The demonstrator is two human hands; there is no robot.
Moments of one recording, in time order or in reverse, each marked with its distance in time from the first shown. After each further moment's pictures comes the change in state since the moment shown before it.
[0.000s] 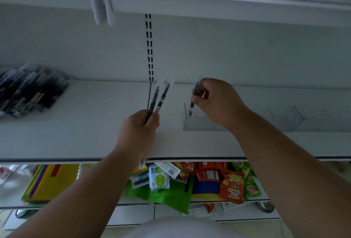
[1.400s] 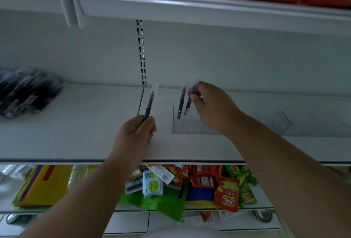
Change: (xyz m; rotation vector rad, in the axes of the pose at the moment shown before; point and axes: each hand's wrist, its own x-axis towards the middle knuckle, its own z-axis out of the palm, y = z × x) left_hand -0.023 0.011 0.016 -0.418 -0.094 -0.065; right_hand -0.010 0.012 -0.015 -0.041 -0.026 -0.061
